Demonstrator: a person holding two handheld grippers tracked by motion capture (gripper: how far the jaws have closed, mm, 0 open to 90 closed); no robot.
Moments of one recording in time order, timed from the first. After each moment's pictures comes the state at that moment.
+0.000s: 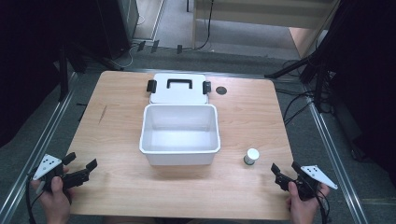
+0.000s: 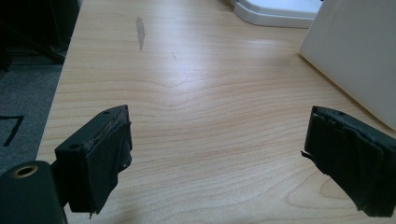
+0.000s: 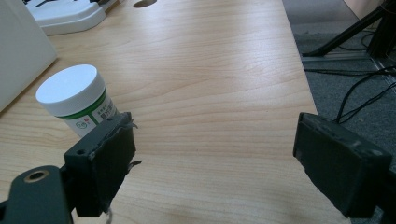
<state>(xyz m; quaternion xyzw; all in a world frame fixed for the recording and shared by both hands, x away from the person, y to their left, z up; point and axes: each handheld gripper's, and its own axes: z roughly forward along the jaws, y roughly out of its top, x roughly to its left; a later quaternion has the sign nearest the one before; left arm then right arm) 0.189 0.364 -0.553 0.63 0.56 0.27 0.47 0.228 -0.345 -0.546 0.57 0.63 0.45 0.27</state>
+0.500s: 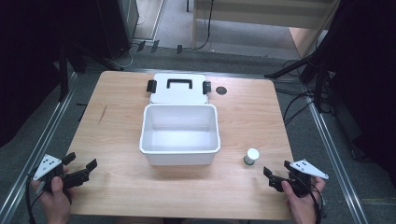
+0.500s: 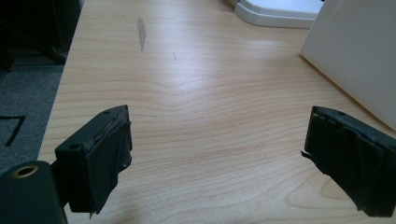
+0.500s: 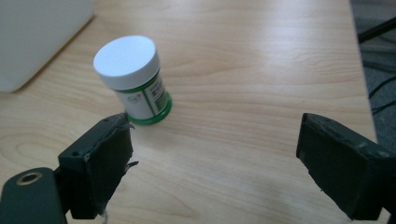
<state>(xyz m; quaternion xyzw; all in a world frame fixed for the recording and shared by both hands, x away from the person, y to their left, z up) 0.189 0.363 -0.553 0.63 0.56 0.27 0.47 0.234 -0.322 -0.526 0.53 0.72 0.40 0.22</state>
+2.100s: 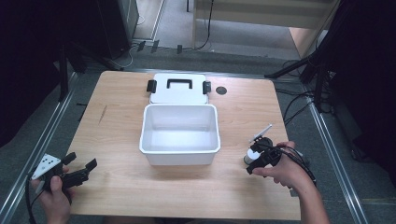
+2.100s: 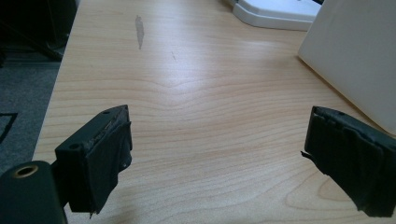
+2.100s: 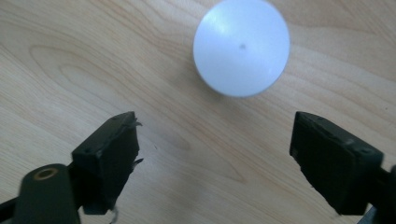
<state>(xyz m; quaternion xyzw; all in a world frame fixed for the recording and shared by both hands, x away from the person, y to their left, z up) 0.190 0.366 -0.553 0.63 0.56 0.26 0.47 0.311 -0.230 -0.470 0.47 0.88 0.05 0.05</state>
